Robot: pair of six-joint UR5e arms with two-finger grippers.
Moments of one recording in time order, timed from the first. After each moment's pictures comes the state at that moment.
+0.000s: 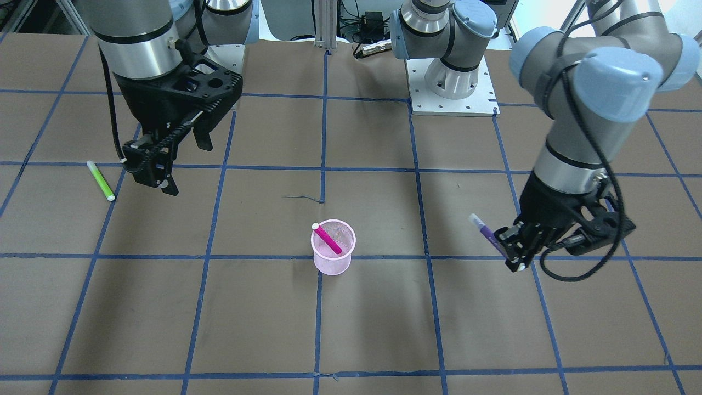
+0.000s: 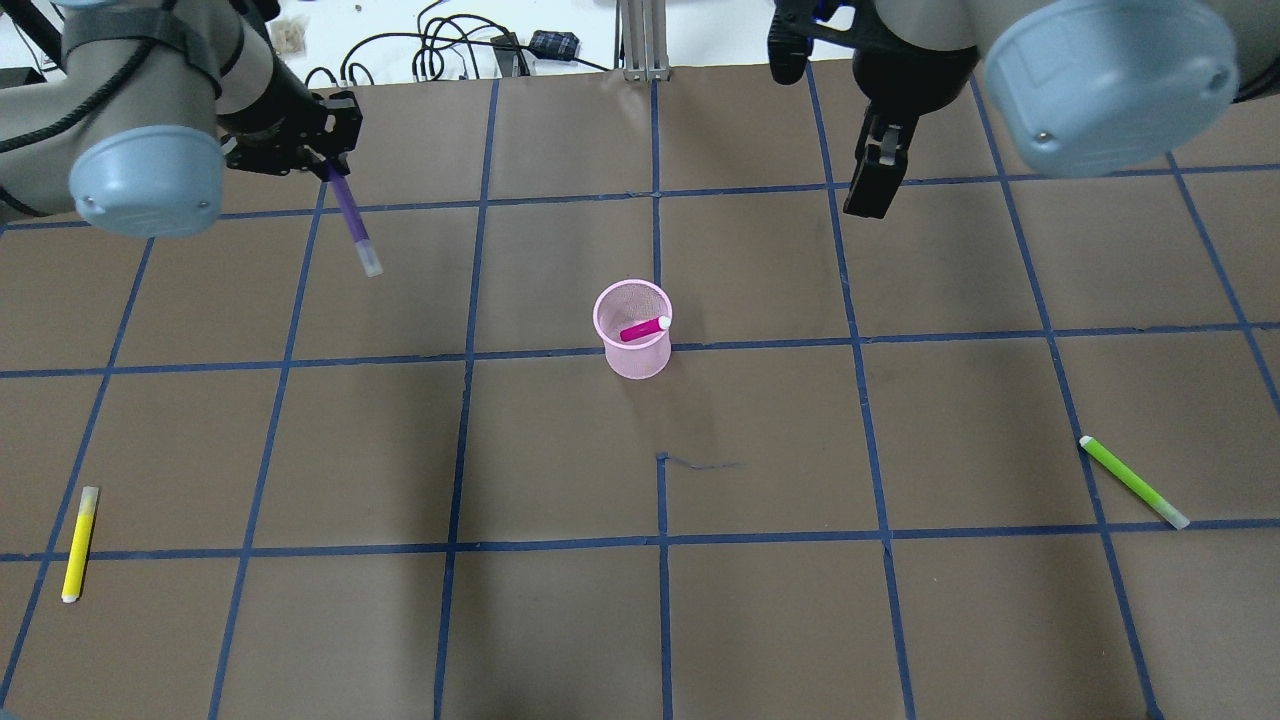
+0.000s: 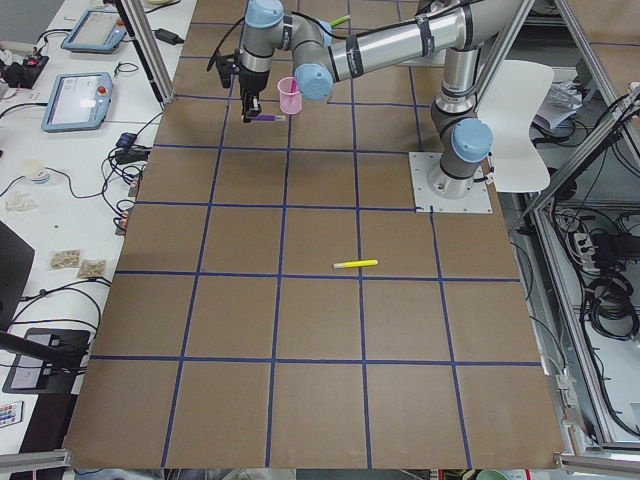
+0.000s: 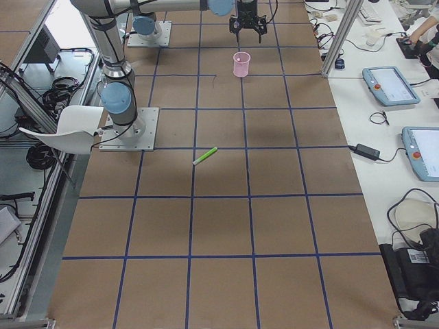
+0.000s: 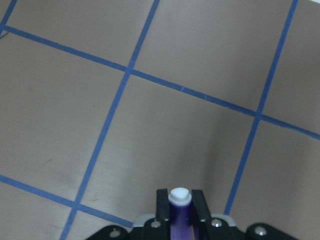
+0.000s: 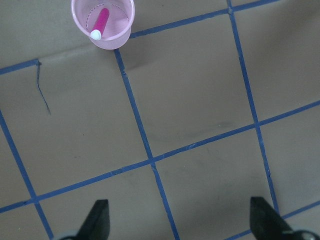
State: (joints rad) left arm -1.50 -1.80 -1.63 -0.97 1.57 -0.27; right arm 1.66 -1.50 1.52 -1.74 -1.58 -1.12
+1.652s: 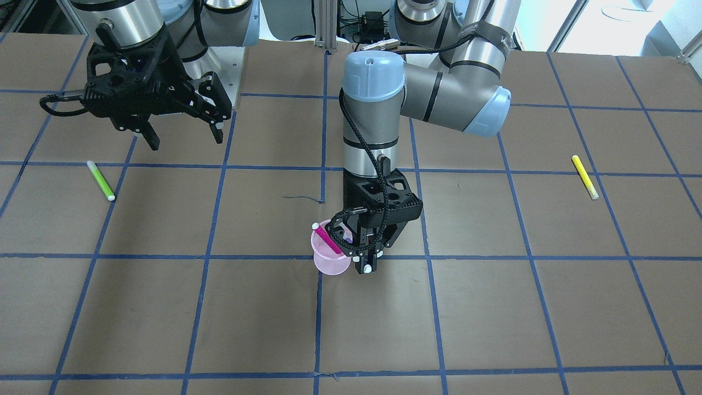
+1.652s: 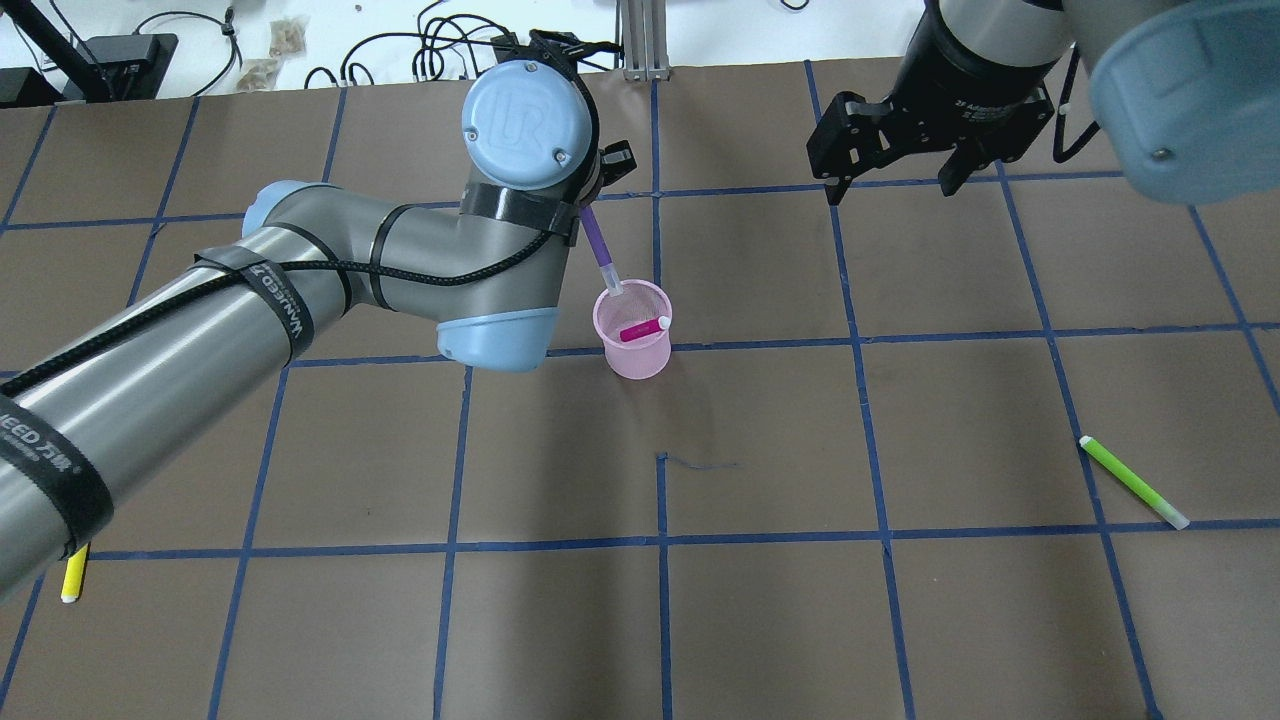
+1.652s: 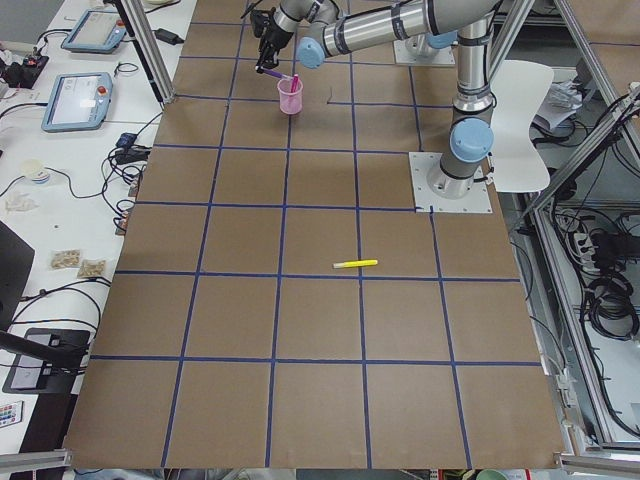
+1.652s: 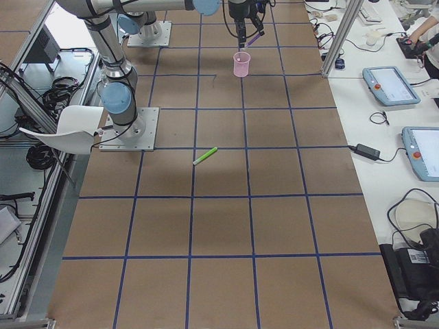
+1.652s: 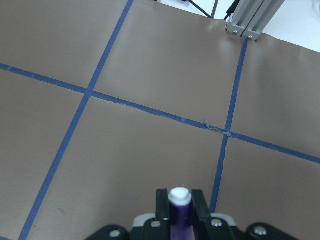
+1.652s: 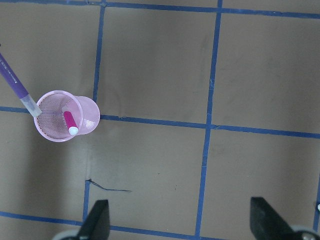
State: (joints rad) left arm -1.90 -1.93 -1.73 -0.52 1.78 -0.59; right arm 1.63 -1.58 1.56 -1.67 -1.49 -0.03
